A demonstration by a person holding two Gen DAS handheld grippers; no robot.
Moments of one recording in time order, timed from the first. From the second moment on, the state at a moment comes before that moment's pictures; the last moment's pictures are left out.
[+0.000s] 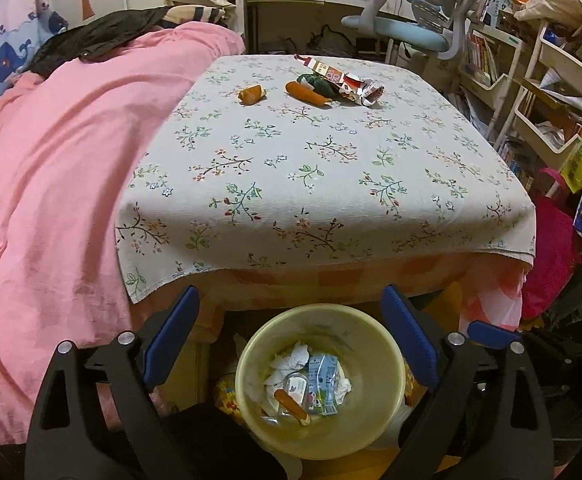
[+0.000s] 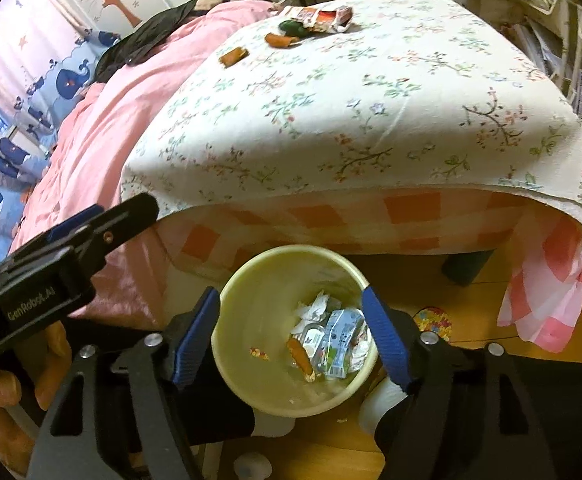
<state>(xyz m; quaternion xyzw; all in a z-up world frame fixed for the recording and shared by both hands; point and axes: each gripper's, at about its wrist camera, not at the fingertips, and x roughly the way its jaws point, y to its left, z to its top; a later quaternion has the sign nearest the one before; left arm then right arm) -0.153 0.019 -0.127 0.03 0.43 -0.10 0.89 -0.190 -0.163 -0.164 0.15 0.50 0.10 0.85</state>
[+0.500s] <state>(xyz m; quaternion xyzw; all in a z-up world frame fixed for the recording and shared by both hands) -0.174 0.048 -0.109 -0.04 0.37 -0.09 0.92 -0.183 -0.151 -0.134 0.13 0.45 0.08 0.88</state>
